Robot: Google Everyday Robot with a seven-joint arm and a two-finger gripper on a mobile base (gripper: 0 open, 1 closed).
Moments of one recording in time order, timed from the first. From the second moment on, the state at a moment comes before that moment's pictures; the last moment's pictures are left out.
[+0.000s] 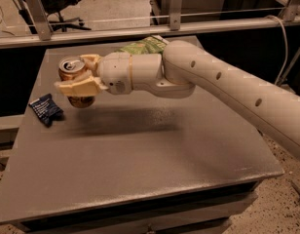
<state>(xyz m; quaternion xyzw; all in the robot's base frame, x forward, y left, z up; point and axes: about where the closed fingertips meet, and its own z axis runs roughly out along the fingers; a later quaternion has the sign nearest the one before) 0.537 0.169 0.938 -0.53 0.49 0.45 0.53</state>
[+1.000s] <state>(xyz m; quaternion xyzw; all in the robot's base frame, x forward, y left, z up) 0.562 0.180 0.913 -0.52 0.51 0.45 0.51</state>
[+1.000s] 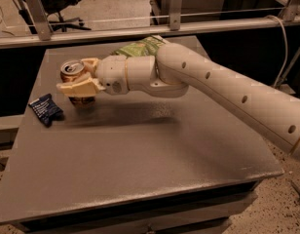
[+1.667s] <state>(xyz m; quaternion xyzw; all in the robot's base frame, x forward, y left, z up) 0.561 0.185 0.893 -0.50 0.52 0.47 0.51</state>
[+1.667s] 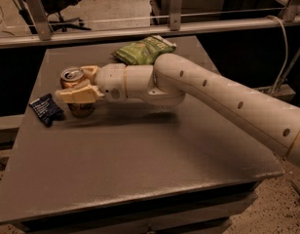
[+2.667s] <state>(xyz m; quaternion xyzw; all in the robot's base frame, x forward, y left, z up) 0.552 0.163 0.904 -0.50 0.53 0.45 0.51</state>
